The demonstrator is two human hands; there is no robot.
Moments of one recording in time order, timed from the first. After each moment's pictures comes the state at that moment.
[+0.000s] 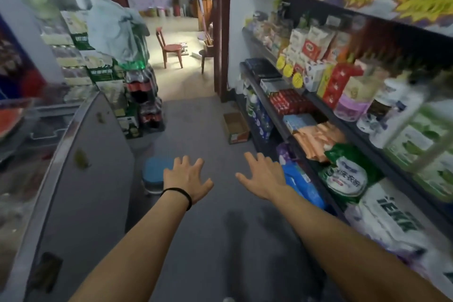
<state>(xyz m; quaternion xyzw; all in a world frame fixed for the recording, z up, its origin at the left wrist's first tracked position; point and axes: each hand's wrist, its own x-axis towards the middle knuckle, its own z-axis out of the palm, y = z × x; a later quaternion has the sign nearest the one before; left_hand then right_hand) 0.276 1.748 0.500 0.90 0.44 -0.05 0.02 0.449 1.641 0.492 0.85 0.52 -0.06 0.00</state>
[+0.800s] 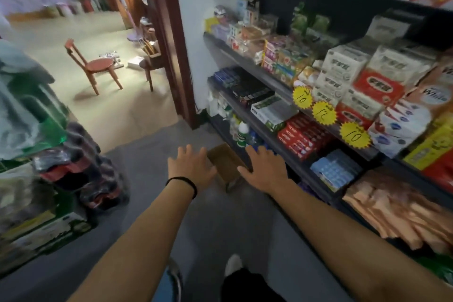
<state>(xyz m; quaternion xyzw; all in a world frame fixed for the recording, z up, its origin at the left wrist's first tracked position) 0.655 2.360 0.496 0.96 0.27 -0.07 0.01 0.776 2.201 0.462 0.92 0.38 -0.05 -0.02</state>
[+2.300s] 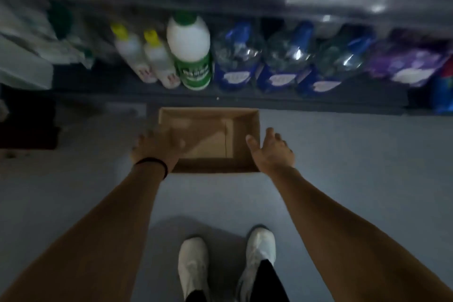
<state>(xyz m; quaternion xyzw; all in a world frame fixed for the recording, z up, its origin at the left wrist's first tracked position) 1.215 2.758 -0.148 0.94 0.03 -0.34 0.02 1.105 2.543 -0.152 0.87 -0.36 -0.27 -0.20</state>
